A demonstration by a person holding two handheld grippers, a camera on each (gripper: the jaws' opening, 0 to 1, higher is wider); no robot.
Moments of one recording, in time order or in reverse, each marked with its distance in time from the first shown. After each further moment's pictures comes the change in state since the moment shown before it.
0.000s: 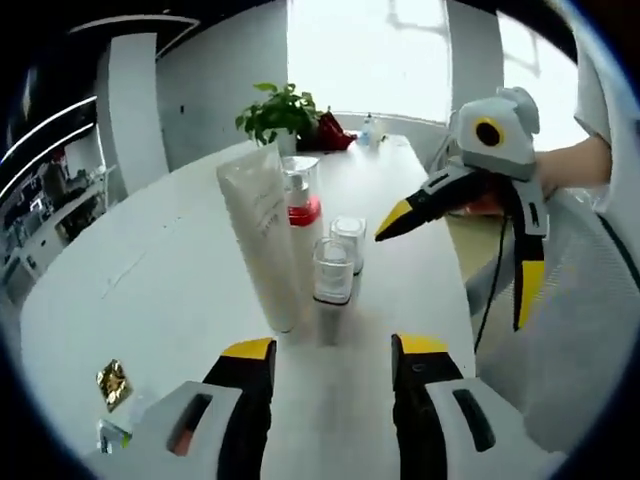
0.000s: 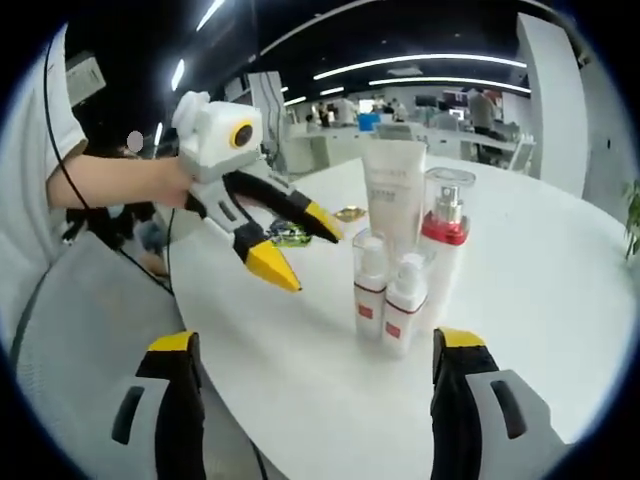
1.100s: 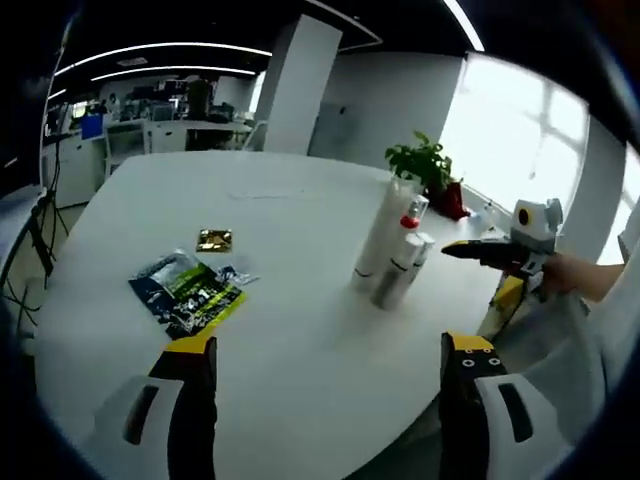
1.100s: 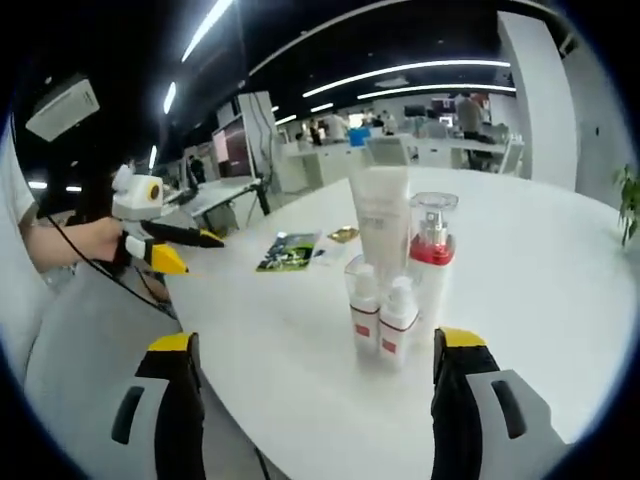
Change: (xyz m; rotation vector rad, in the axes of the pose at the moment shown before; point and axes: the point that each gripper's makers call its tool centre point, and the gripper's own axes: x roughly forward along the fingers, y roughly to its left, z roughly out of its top) left arm -0.144 -0.003 -0.064 -0.520 -0.161 0.418; right arm -0.013 -0.001 0.020 0.061 -0.086 -0.023
